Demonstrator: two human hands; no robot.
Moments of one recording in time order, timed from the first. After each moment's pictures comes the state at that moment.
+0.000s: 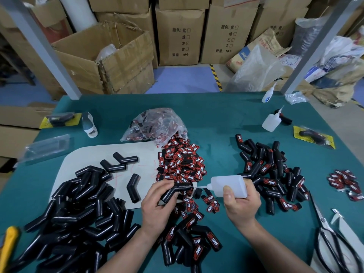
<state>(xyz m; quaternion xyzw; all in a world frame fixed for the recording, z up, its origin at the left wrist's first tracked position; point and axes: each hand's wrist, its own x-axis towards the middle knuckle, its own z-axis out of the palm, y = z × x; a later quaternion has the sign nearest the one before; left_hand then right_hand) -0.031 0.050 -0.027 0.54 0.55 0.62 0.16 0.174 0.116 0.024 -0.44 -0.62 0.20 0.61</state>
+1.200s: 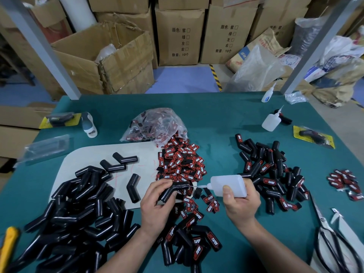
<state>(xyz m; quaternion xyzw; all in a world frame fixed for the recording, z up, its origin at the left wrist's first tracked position) -0.031 0.050 -0.023 0.52 0.56 0.62 0.17 0.174 0.119 0.026 -0.43 -0.63 0.19 0.62</state>
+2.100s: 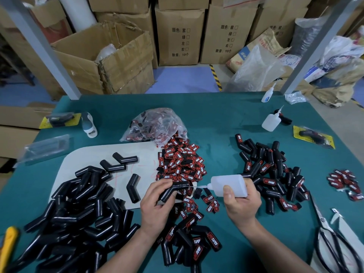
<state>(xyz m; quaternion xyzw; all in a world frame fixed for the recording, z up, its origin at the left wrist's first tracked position) -0.031 0.049 -0.024 0.52 0.56 0.63 0.18 0.176 0.118 0.023 -0.44 -0.62 0.19 0.62</state>
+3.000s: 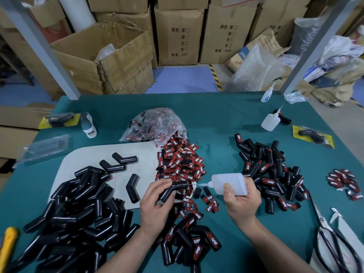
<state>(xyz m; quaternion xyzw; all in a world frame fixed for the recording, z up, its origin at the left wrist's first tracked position) -0.032 0.048 -0.023 0.53 0.57 0.61 0.15 0.178 0.121 0.021 -0.45 -0.62 0.18 0.62</state>
